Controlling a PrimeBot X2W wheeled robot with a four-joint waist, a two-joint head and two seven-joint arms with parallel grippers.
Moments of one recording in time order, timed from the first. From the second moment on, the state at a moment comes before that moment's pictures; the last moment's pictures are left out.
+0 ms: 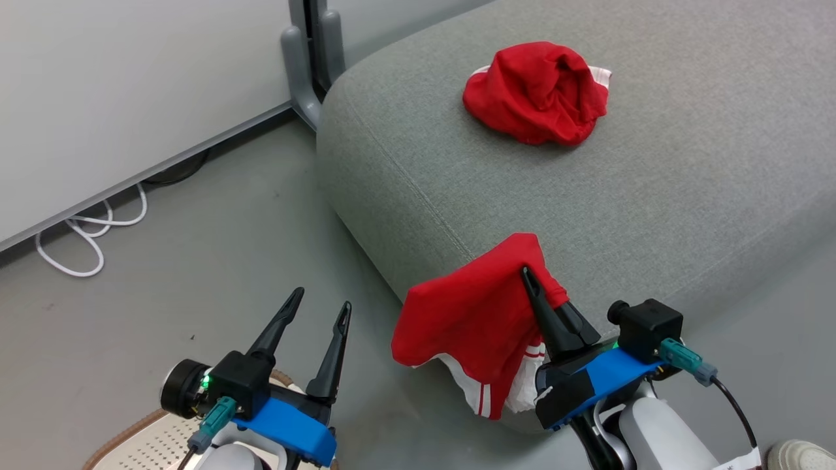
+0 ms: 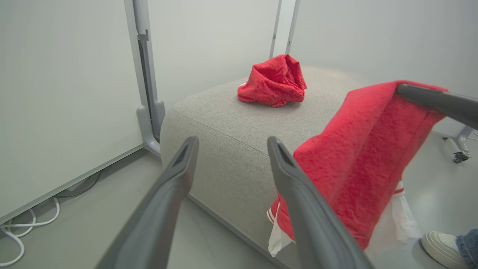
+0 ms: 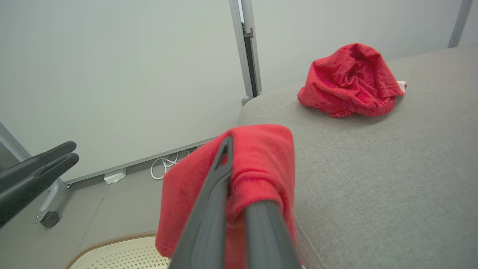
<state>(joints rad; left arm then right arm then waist) -0.16 0.20 -0.39 0.30 -0.26 -0.13 -0.26 -0.31 -0.05 0.33 0.41 0.35 0.13 -0.24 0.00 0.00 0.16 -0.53</state>
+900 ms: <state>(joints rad) -0.23 0.25 -0.41 0.28 -0.27 -0.13 -0.26 -0.57 -0.05 0.12 0.35 0.40 0.13 -0.23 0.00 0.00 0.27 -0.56</state>
